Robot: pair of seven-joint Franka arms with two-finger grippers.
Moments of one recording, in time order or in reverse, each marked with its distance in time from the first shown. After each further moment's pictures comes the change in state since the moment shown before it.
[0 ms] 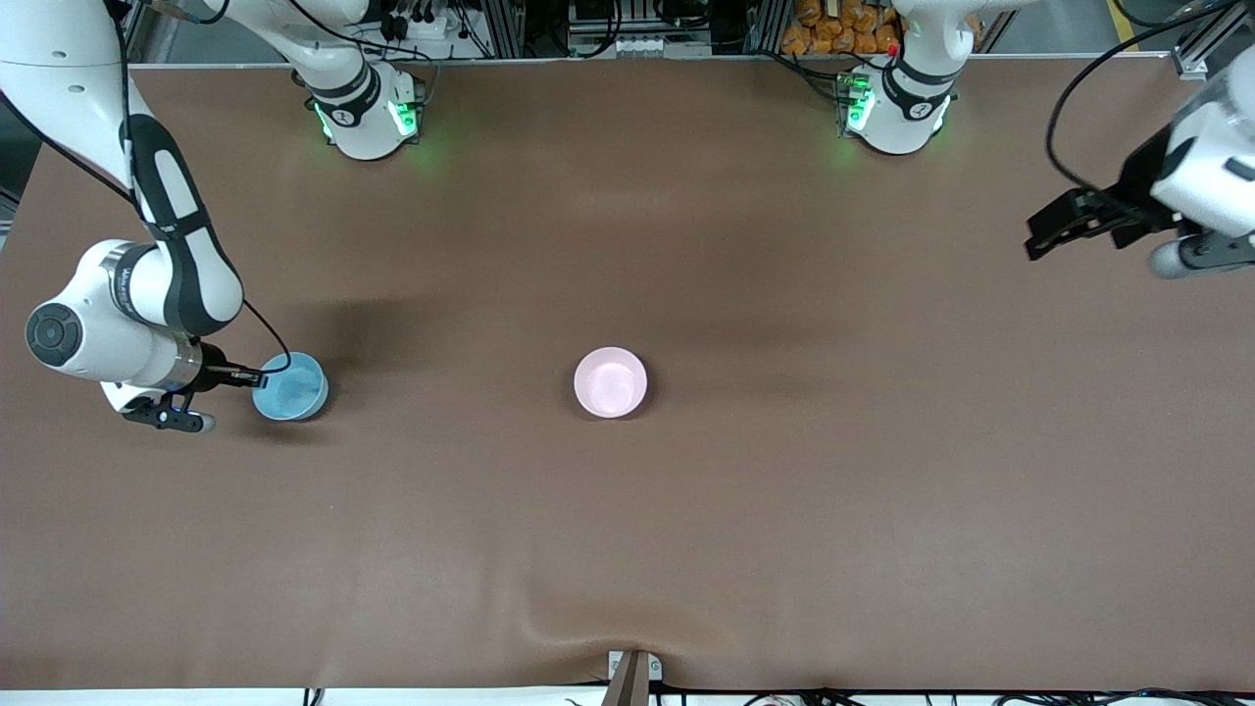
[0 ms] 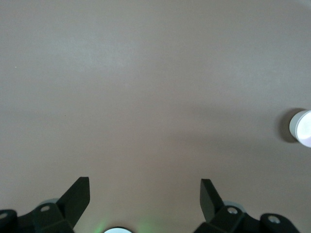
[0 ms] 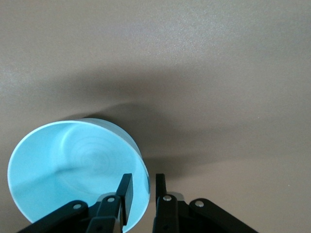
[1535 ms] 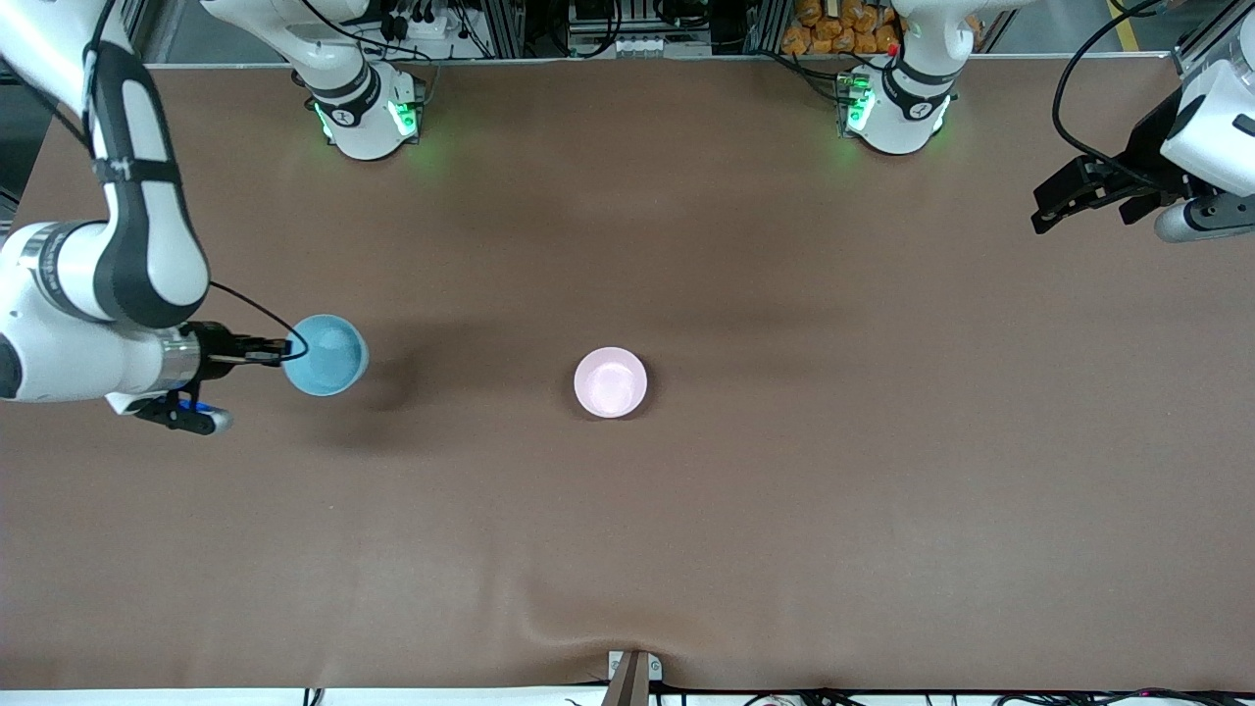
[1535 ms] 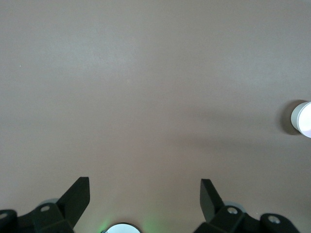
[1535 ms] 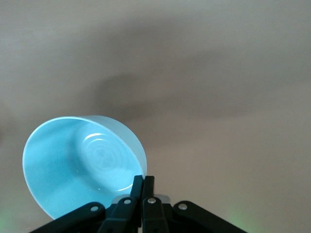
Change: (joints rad) left arm -0.002 -0.059 -0.008 -0.047 -0.001 0.002 0.007; right arm 0.166 -0.088 0.024 0.325 0.176 -0.650 0.234
